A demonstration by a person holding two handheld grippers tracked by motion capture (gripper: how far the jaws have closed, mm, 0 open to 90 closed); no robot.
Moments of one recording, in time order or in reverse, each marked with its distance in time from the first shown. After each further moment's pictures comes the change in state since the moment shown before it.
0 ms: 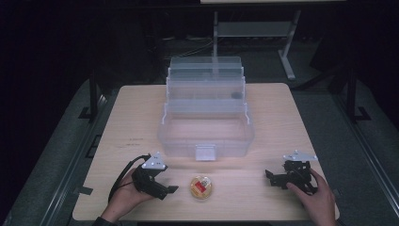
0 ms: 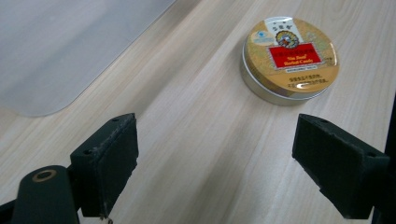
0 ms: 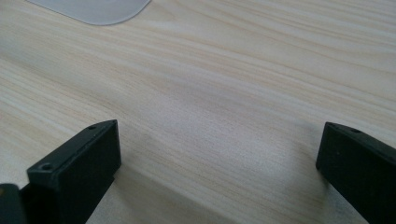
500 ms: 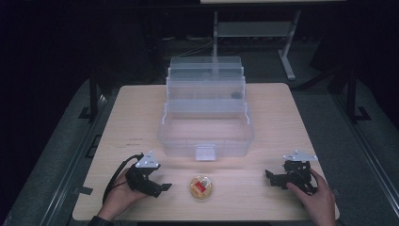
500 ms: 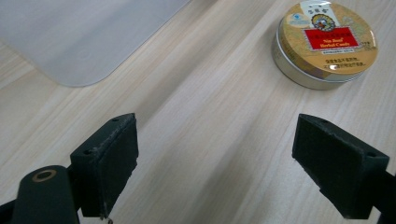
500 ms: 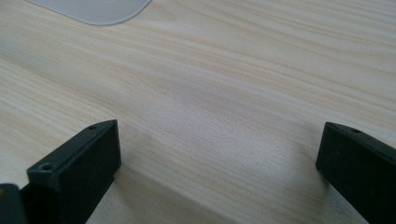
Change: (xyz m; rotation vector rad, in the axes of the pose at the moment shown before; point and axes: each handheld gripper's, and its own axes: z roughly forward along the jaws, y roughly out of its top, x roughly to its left) left arm 0.013 -0.014 -0.007 0.011 0.059 -0.029; right arm 0.000 0.000 0.000 0.000 0.001 0.000
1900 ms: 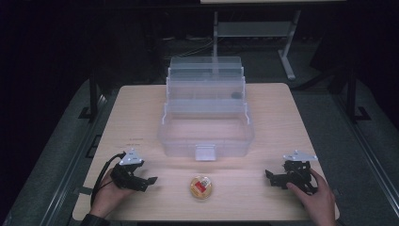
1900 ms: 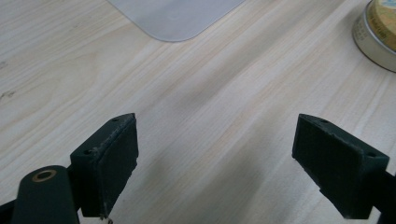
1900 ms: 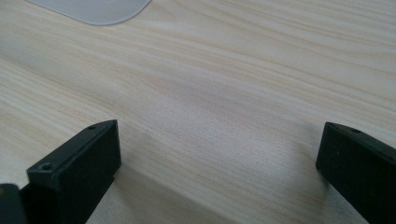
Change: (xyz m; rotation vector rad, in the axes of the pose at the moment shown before) left arm 0.032 -0.032 -0.016 -0.034 0.124 -0.109; right arm 0.000 0.000 0.000 0.000 0.000 0.000
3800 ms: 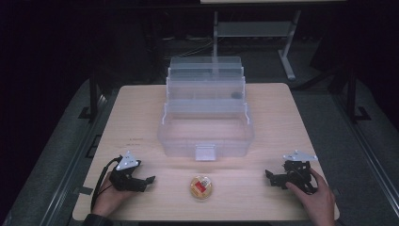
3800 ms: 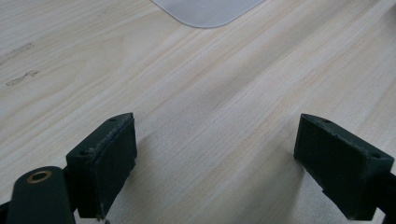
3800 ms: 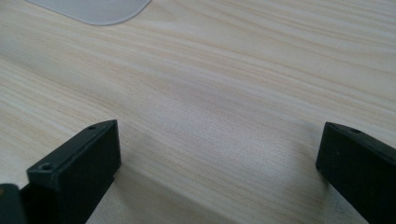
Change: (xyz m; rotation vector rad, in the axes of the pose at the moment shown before) left arm 0.011 -0.025 0.012 -0.080 0.067 -0.019; right arm 0.000 0.000 0.000 0.000 0.000 0.000
